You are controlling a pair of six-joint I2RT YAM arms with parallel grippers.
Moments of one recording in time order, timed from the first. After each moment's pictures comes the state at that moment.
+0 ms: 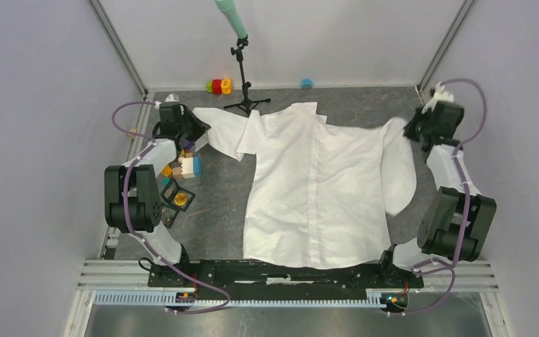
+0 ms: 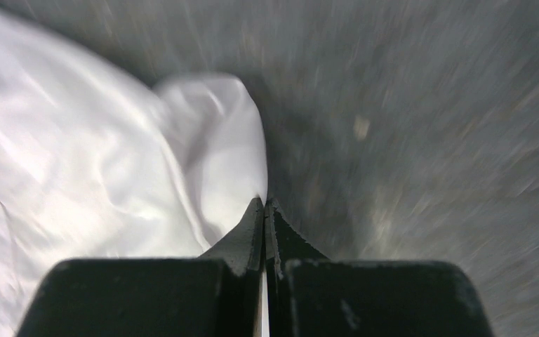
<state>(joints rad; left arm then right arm) 0.00 1.71 1.09 0.06 0.20 -0.69 -0.31 1.49 0.96 -0.12 -0.20 0.13</state>
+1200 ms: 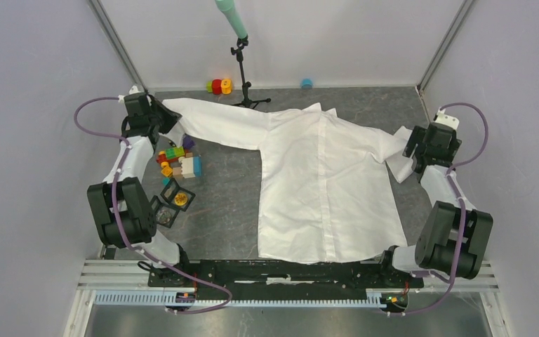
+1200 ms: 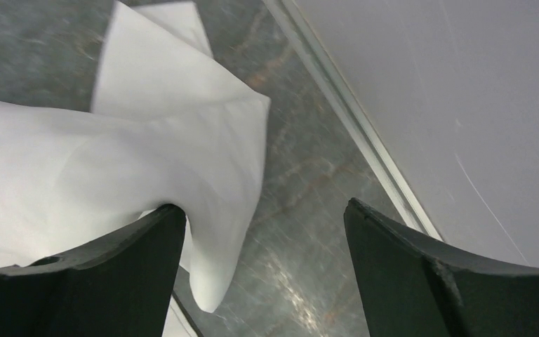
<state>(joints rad) 0.20 1.60 1.18 -0.09 0.22 -0.68 -0.31 1.34 0.77 -0.03 0.31 0.05</state>
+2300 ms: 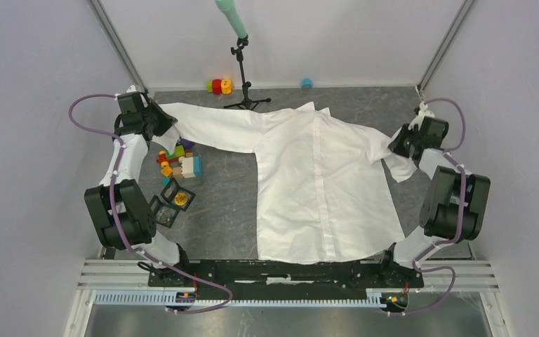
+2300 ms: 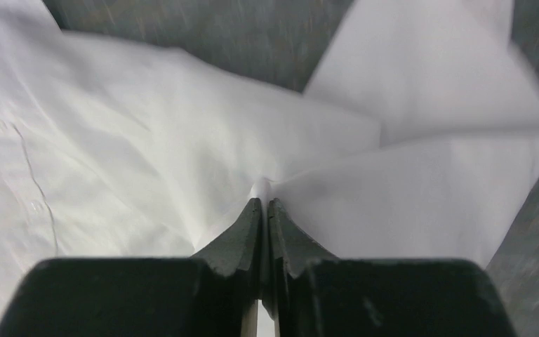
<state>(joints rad) 0.24 1.58 1.24 -0.26 0.25 -0.57 -0.31 1.67 1.01 -0.01 -0.30 0.13</state>
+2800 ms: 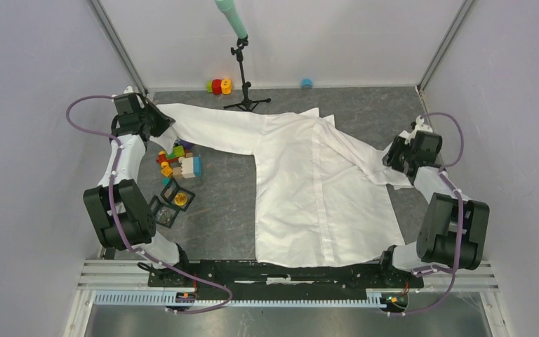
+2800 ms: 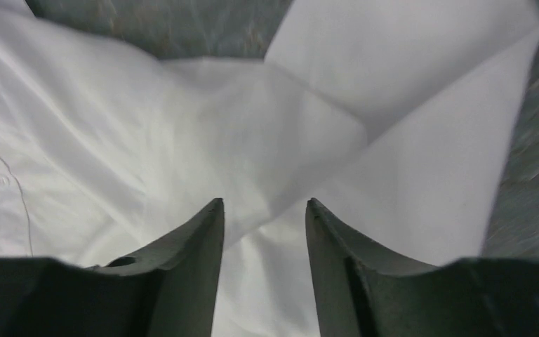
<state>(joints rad) 0.26 1.58 1.24 -0.26 0.27 -0.57 -0.26 1.42 0.68 -0.04 -0.19 0.19</state>
